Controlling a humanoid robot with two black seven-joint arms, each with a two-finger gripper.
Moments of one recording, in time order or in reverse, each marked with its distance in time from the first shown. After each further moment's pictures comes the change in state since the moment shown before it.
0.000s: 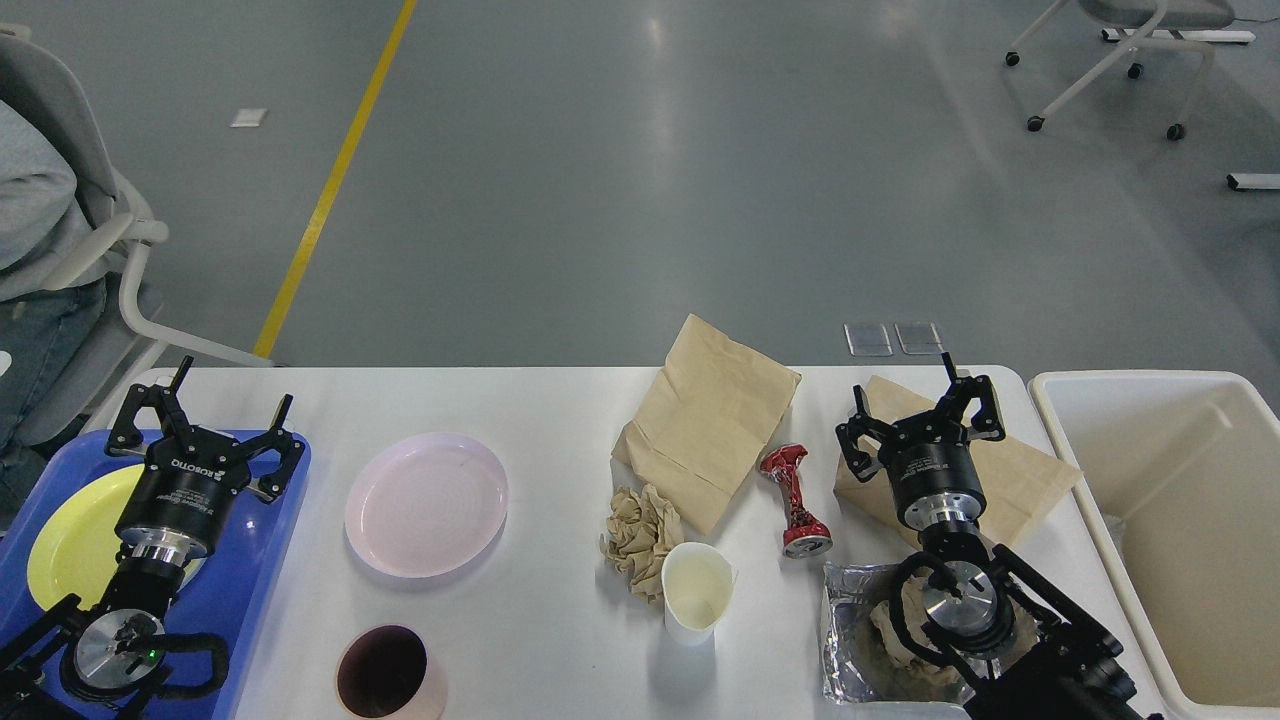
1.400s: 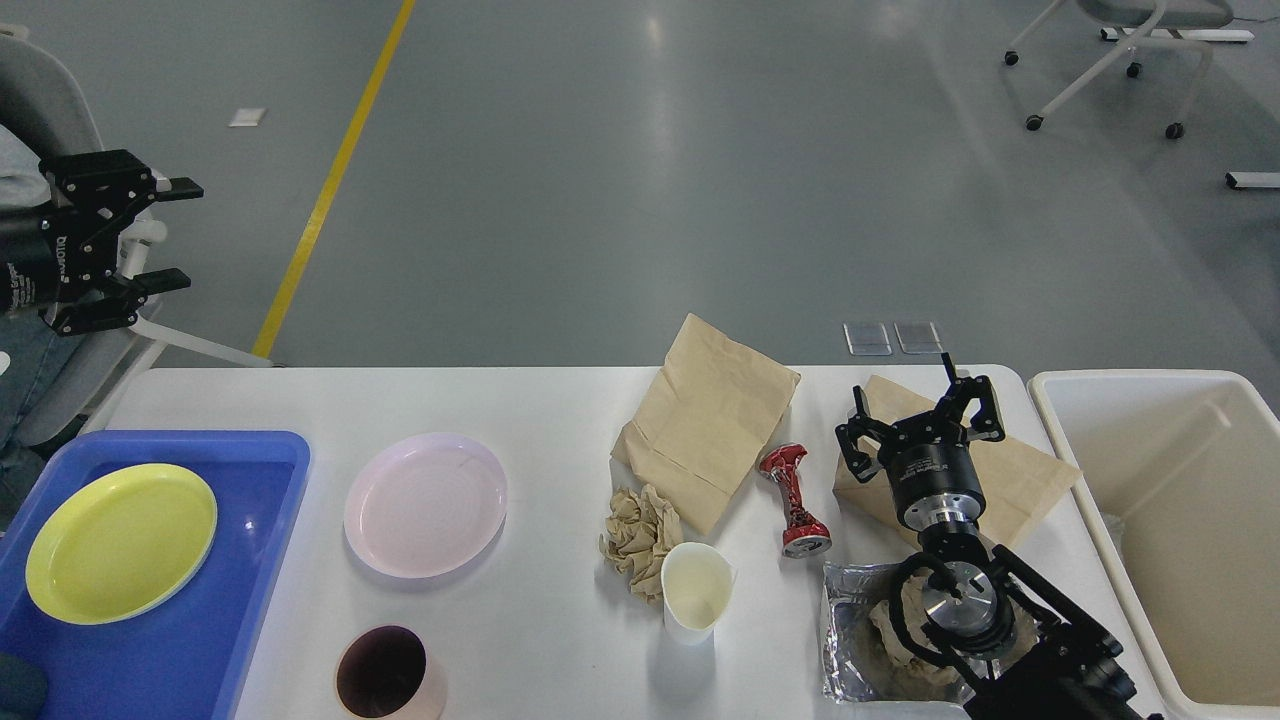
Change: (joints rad) left arm -1.427 0.496 1.937 -0.040 0.010 -0.125 0.007; right arm -0.001 0.000 -0.001 0.000 0.000 0.000 0.000
